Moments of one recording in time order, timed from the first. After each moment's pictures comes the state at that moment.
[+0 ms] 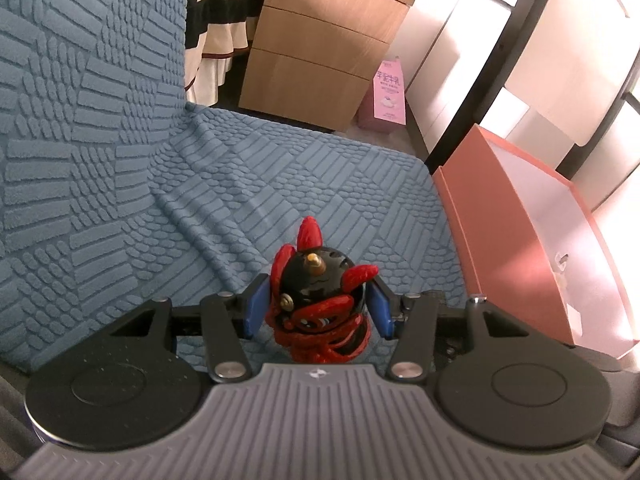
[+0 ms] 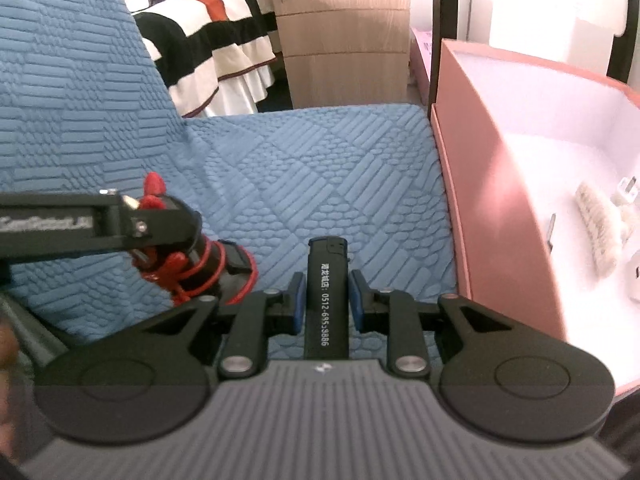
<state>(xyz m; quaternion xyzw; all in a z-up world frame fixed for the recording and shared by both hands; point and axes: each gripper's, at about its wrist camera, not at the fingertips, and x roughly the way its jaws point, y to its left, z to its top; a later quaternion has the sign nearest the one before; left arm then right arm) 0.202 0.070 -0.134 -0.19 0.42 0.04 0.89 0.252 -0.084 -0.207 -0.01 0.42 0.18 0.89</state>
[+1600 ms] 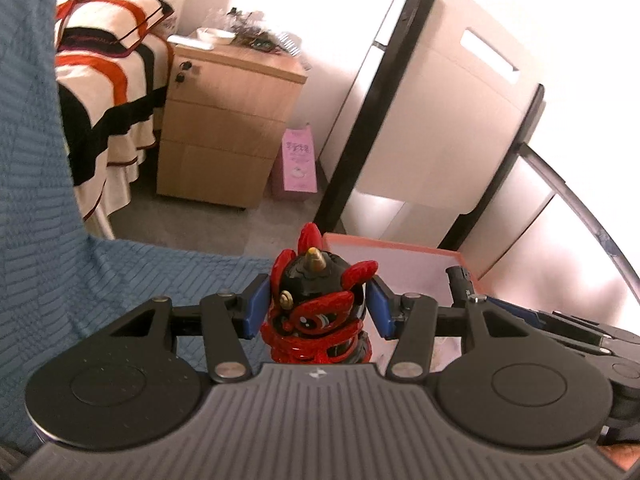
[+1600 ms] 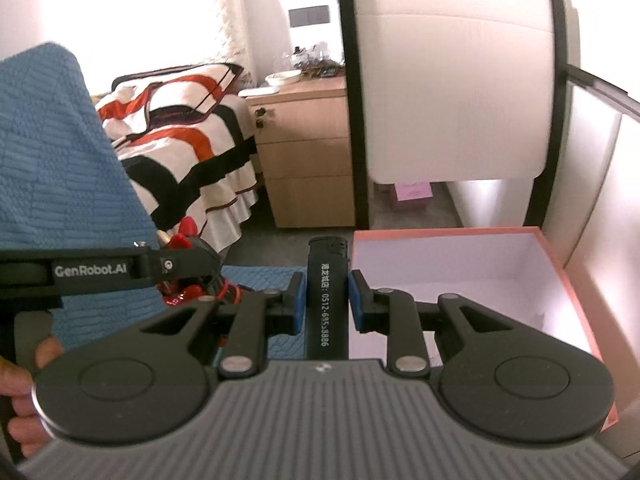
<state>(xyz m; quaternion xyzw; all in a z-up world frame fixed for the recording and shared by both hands) 0.239 -0.020 0.032 -0.17 0.33 -0.05 0.93 0.265 -0.198 -0.041 0.03 0.30 0.17 0.94</state>
